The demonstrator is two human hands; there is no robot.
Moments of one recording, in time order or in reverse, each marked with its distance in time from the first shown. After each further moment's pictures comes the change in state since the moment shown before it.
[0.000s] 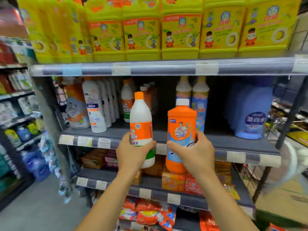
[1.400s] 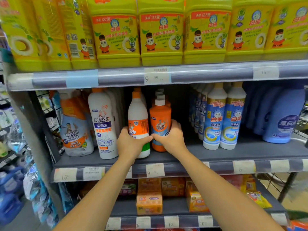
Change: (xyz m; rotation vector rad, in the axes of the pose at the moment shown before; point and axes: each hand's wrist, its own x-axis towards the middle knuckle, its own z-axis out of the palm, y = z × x) left_hand 0.217 -0.056 -0.034 -0.011 -0.153 0.098; right_hand 0.127 0.007 0.227 -0.093 0.012 -0.135
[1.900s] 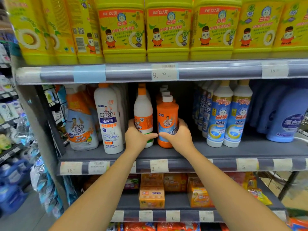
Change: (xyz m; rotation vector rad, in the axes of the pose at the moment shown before) left_hand 0.013 -0.007 0.007 0.096 -0.041 0.060; right_hand -0.003 0.009 -0.010 0.008 -0.041 0.051
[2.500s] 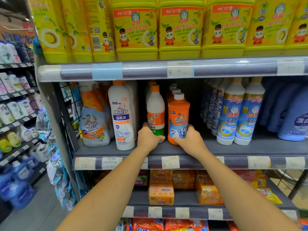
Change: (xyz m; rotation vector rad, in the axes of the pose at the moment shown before) left_hand 0.001 -0.009 -0.001 0.093 -0.150 -0.053; right_hand -0.014 0.006 0.000 -0.221 -0.097 0.133
